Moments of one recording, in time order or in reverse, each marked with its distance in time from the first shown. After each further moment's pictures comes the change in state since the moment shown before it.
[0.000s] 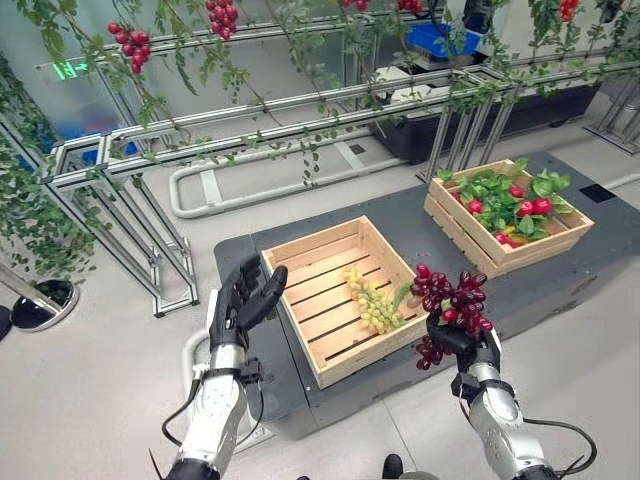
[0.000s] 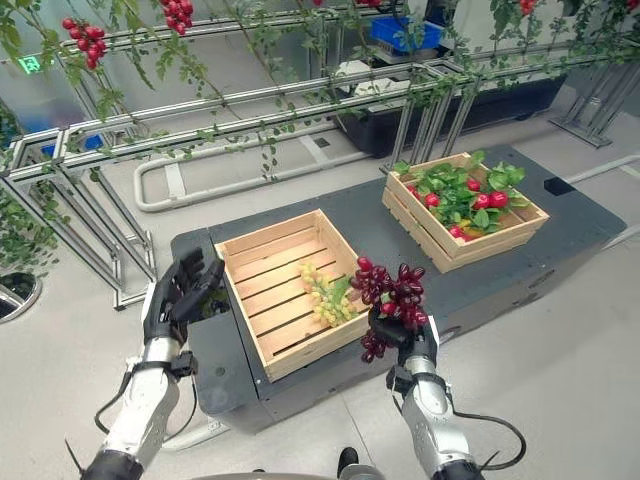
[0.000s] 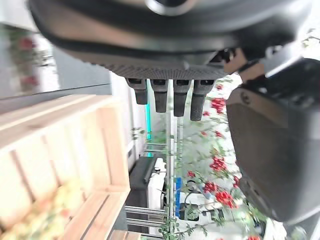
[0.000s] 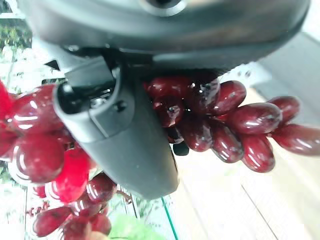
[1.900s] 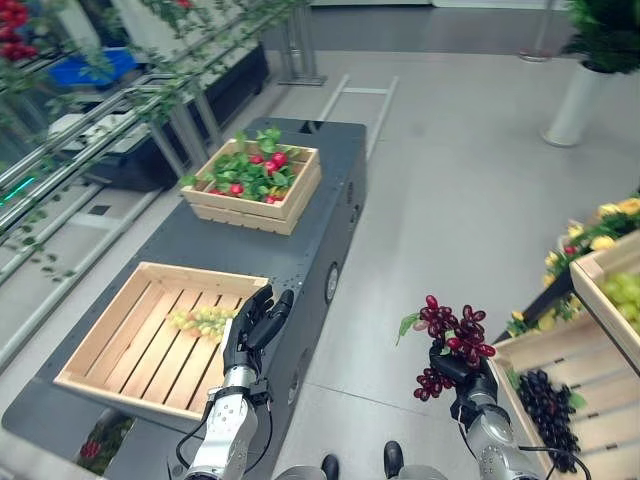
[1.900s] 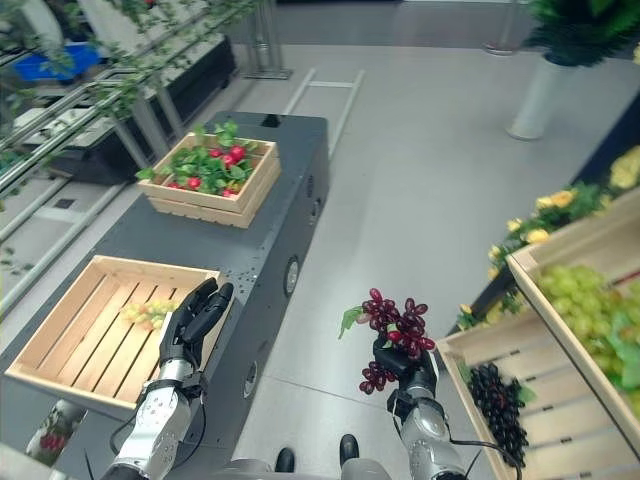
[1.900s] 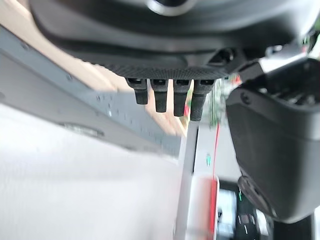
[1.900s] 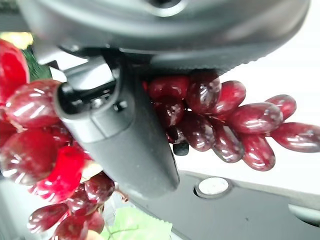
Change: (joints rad) left arm -0.021 -0.003 -0.087 0.110 -0.094 0.005 -0.039; right arm -0.017 0.066 0.027 0.302 0.110 -0.028 0.052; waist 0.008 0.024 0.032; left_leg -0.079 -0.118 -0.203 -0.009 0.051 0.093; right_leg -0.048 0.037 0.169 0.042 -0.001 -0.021
